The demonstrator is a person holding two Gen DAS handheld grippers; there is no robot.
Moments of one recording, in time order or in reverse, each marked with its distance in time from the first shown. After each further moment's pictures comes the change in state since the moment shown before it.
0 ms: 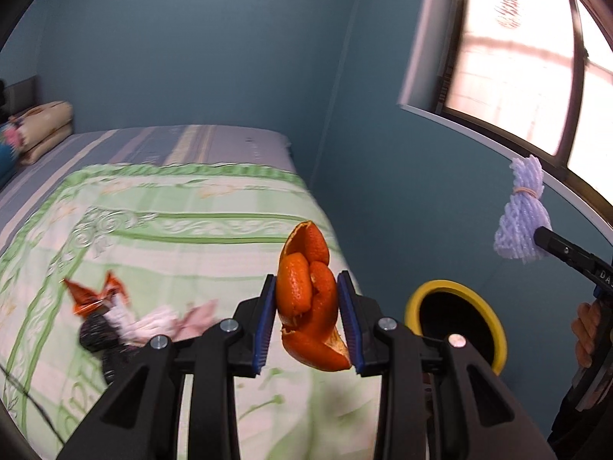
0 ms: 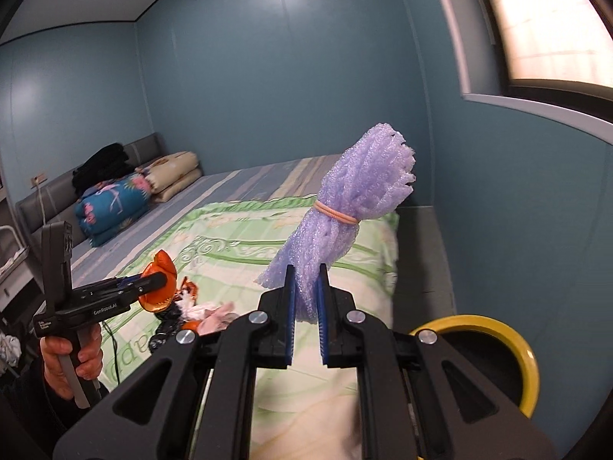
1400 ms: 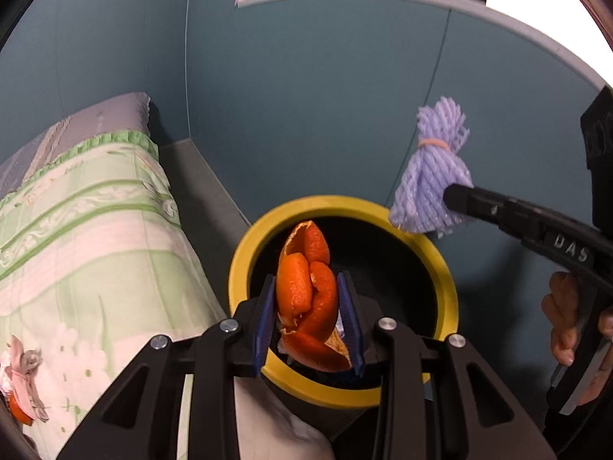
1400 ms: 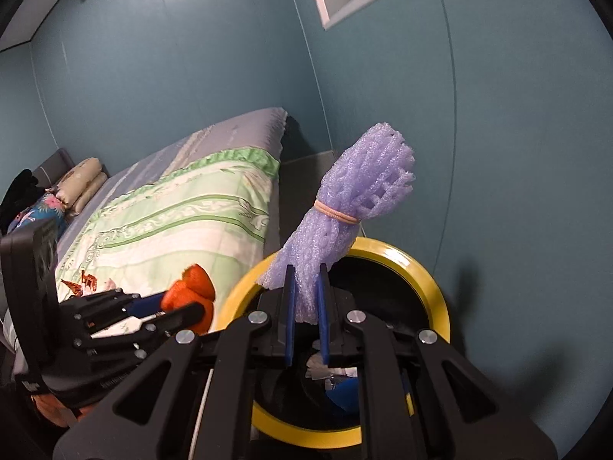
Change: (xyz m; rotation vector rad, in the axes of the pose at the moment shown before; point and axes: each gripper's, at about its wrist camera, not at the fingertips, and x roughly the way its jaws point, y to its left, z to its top) left arm 0.173 -0.218 -0.068 0.314 0.283 -0.283; right arm 0.008 -0.161 -0.087 0.232 0.140 -0.310
